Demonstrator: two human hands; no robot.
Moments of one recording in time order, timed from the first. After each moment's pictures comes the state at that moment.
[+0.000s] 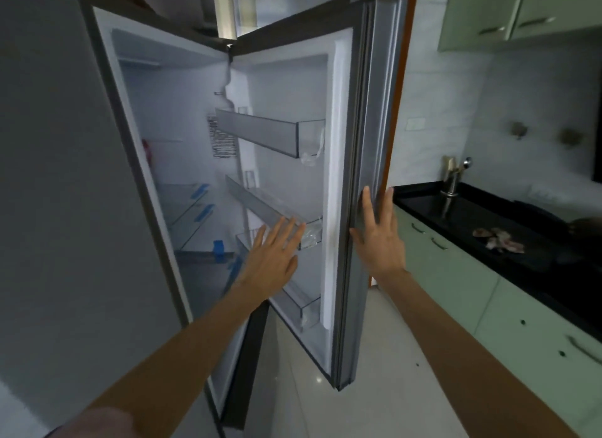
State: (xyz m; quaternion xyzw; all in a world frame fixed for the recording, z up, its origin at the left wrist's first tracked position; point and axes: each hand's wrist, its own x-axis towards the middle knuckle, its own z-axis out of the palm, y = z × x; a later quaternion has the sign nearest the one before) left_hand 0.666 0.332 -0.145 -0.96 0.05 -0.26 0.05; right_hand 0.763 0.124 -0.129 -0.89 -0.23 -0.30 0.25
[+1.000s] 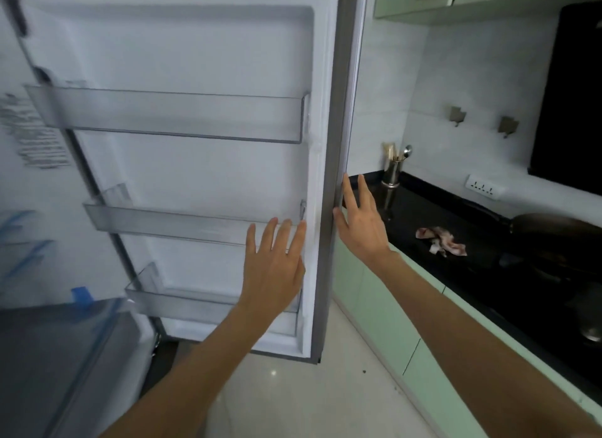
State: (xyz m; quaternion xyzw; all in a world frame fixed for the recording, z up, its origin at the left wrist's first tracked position) left_hand 0.923 0.207 -0.162 -0.92 0.05 -0.38 0.07; right_hand 1.039 0.041 -0.131 -0.92 -0.21 -0.28 0.21
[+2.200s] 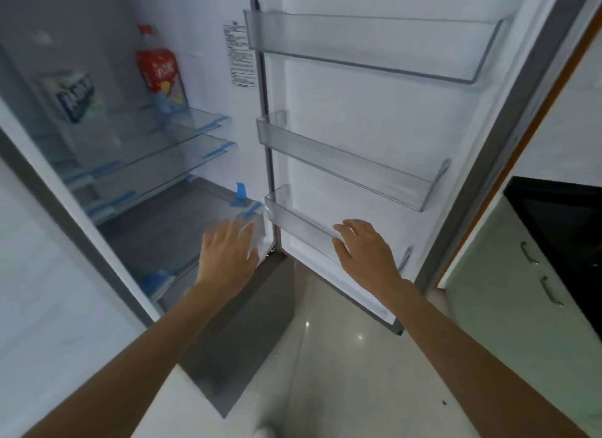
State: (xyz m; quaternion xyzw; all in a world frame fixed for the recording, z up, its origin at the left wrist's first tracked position) left_hand 0.778 0.281 -0.212 -0.91 -0.37 -0.17 0.07; right_hand 0.987 0.129 -0.213 -0.79 -0.56 -0.11 0.23
